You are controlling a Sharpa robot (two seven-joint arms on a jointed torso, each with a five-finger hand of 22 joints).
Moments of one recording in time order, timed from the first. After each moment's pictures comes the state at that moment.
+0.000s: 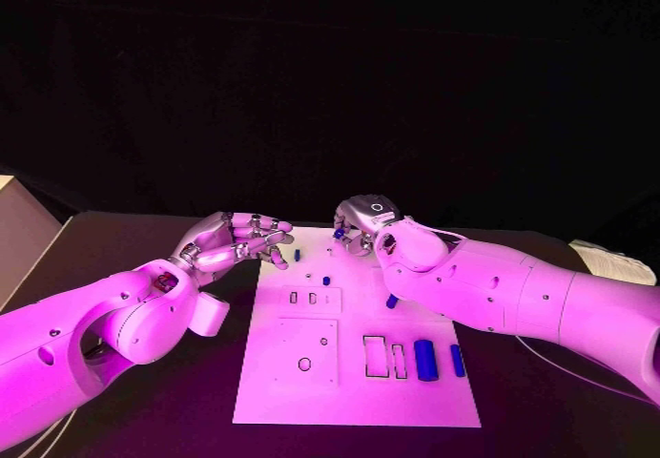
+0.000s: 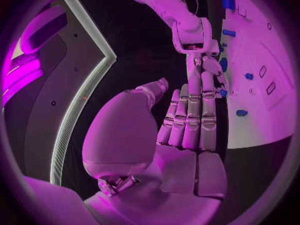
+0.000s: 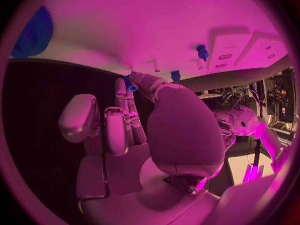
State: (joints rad) left arm 1.07 -0.94 0.28 1.65 -0.35 -0.15 0.28; left_hand 1.38 -0.18 0.51 0.14 0.05 0.90 0.21 0.22 0.25 1.15 0.14 0.07 0.07 1.11 0.06 0.54 0.57 0.17 1.06 0.15 0.54 0.27; right arm 1.36 -0.41 -0.10 1.09 -1.74 -0.49 -0.29; right_hand 1.32 -0.23 0.61 0.06 0.22 1.07 0.11 0.24 0.33 1.26 0.05 0.08 0.18 1.47 -0.03 1.40 1.27 0.12 1.46 0.06 1.14 0.98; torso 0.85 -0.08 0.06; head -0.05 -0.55
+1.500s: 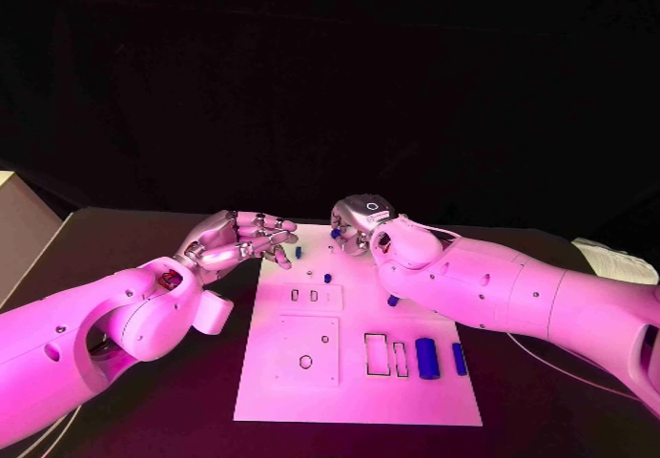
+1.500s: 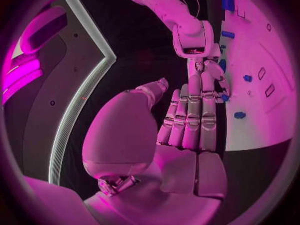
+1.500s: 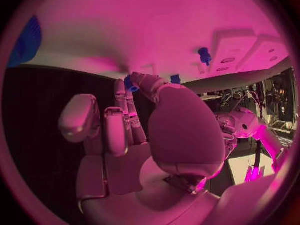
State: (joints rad) left arm 1.07 -0.93 0.28 1.65 -0.36 -0.14 0.27; left_hand 1.38 -0.18 0.51 0.14 0.05 0.90 0.21 0.22 0.25 1.15 0.14 0.07 0.07 1.10 0.07 0.54 0.57 0.17 1.06 0.15 0.54 0.27; right arm 1.36 -0.37 -0.10 1.04 -1.74 -0.47 -0.27; right_hand 1.30 -0.25 0.61 0.08 0.22 1.03 0.13 0.22 0.39 1.23 0.06 0.07 0.18 1.47 -0.03 1.40 1.26 0.12 1.46 0.06 1.14 0.98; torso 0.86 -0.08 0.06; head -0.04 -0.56
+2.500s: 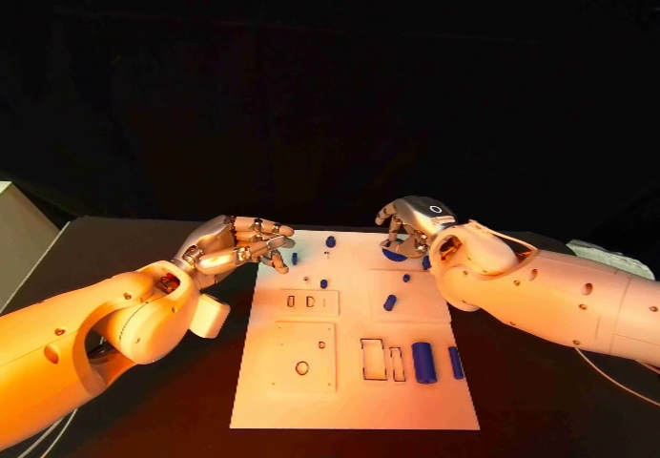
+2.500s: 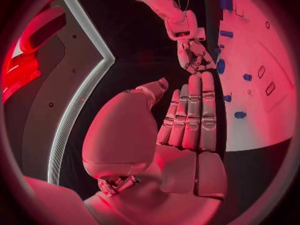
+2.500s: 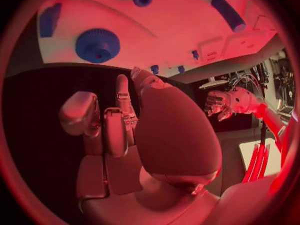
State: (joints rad) left arm 1.07 -0.94 0.28 1.64 -0.36 -0.13 0.27; left_hand 1.38 -0.18 0.51 0.14 0.05 0.90 0.21 0.22 0.26 1.14 0.14 0.07 0.07 1.10 0.07 0.54 0.57 0.17 1.05 0.15 0.55 0.27; right arm 1.37 -0.69 -0.09 1.32 -1.58 -0.53 -0.26; right_hand 1.52 -0.26 0.29 0.28 0.22 0.91 0.14 0.12 0.38 1.32 0.05 0.34 0.36 1.47 -0.03 1.42 1.28 0.12 1.47 0.06 1.08 0.96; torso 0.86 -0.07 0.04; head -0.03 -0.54
